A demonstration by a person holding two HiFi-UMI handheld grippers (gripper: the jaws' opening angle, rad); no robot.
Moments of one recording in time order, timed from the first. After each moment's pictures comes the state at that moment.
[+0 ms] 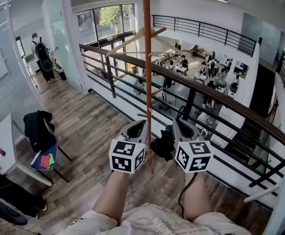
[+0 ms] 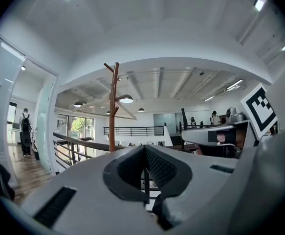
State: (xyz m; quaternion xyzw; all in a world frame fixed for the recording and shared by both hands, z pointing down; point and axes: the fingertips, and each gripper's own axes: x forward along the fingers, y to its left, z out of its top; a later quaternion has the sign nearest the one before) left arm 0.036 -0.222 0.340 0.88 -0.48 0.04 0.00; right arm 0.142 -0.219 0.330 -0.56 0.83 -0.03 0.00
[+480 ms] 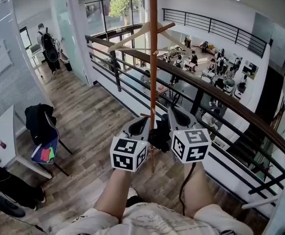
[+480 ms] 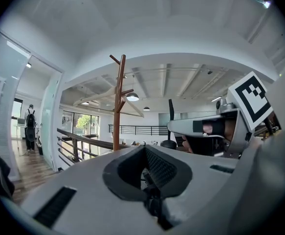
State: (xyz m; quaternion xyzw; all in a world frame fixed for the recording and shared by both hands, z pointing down) left arm 0.042 -0.285 0.344 0.86 -0.51 0.03 0.03; right arm 0.118 -0.307 0.307 -0.51 0.86 -0.01 -0.02
